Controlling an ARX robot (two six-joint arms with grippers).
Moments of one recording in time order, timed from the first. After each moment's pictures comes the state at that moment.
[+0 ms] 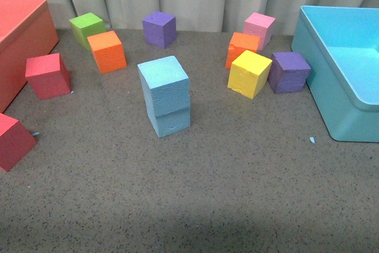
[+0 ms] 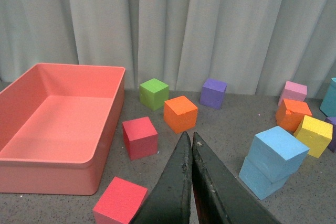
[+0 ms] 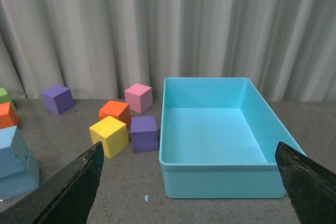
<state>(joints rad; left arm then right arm) 0.00 0.29 0.02 0.30 0.00 -0.01 0.00 0.00 0.00 0.00 0.00 0.00</state>
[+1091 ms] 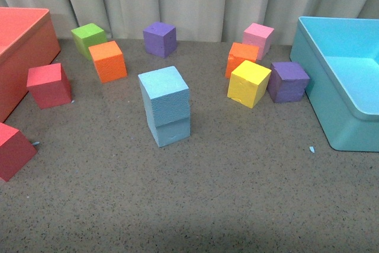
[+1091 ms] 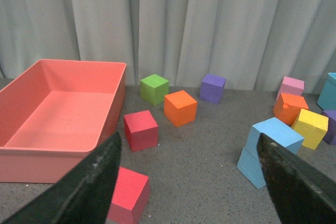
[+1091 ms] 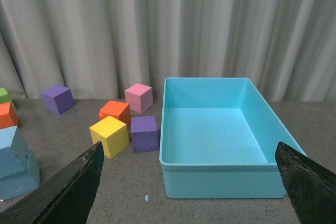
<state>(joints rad) 0.00 0.00 0.02 0.00 0.00 -0.01 0.00 0.00 0.00 0.00 0.00 0.00</state>
